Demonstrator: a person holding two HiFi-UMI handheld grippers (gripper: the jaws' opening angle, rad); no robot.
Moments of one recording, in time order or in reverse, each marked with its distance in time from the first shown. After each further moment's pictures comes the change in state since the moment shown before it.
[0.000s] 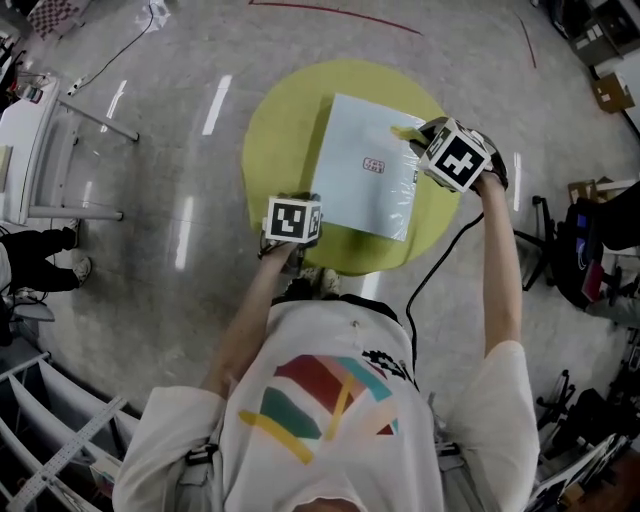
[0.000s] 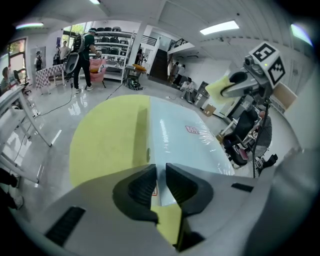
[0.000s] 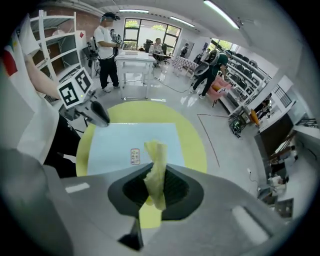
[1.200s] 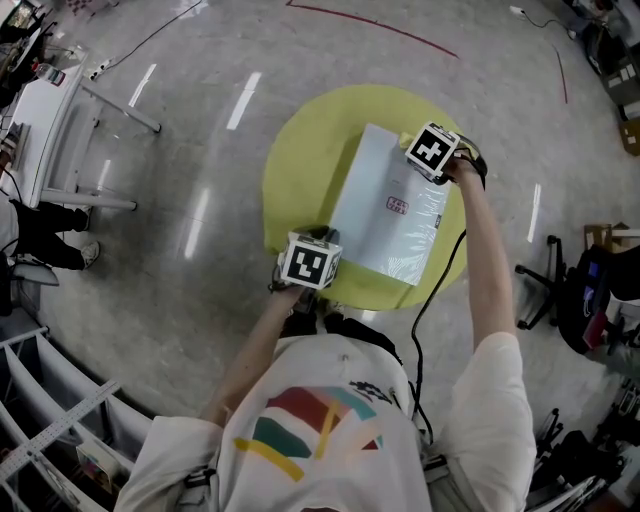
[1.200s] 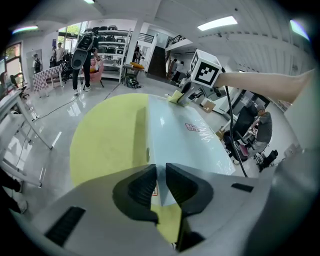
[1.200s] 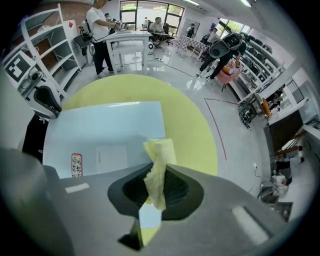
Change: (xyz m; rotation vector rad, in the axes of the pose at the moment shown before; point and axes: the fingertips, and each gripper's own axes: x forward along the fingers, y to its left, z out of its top) left arm -0.003 -0.004 0.003 0.036 0.023 0.008; right arm 0.151 -0.075 0.014 -0.036 0.169 0.057
